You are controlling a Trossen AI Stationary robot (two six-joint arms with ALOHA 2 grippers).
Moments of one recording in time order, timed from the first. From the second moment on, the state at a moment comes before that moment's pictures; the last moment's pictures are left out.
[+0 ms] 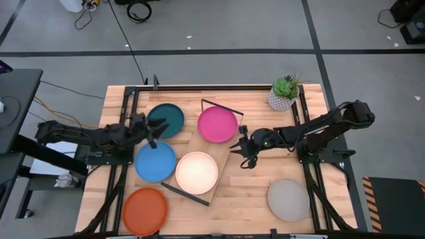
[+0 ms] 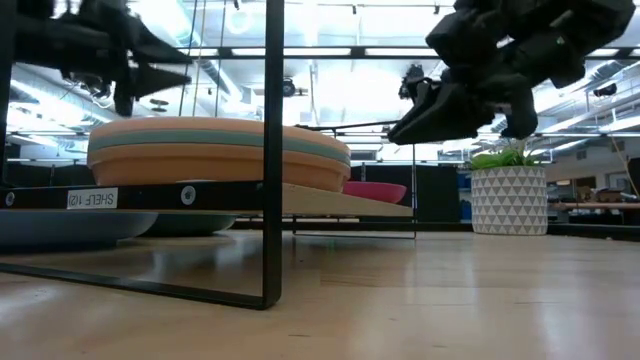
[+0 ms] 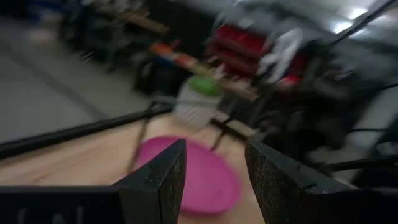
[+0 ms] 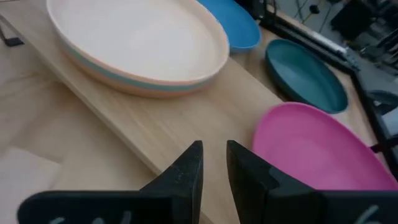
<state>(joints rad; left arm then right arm) -0.11 0.41 0.17 0.29 -0.59 -0.40 0.09 1.36 0.54 0.34 0.07 -0.42</state>
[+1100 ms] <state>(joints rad) 0.28 1.36 0.72 -0.41 -0.23 -0.46 0.04 1.35 0.31 0.67 -0.03 -0.50</state>
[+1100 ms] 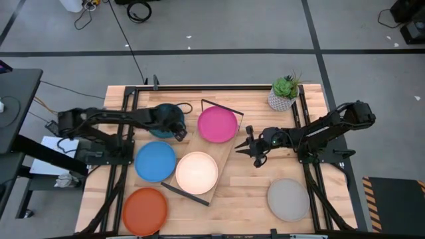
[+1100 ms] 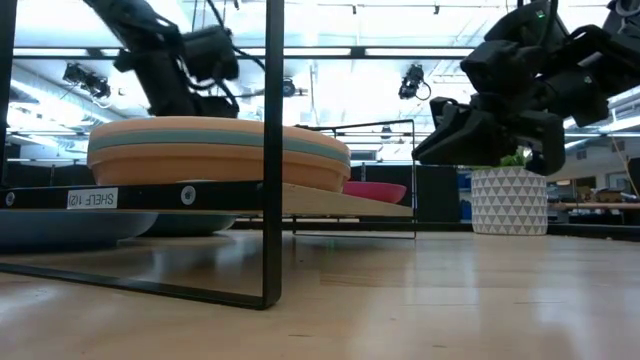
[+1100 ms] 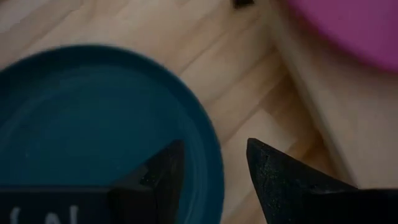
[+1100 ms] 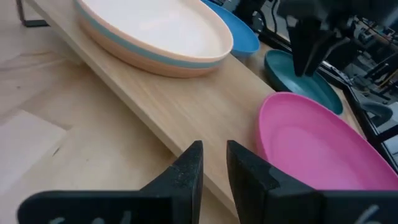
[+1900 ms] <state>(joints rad) 0.28 1.60 0.85 -0.63 -0.28 -0.38 0.04 1.35 0.29 0.66 -0.08 -0.47</state>
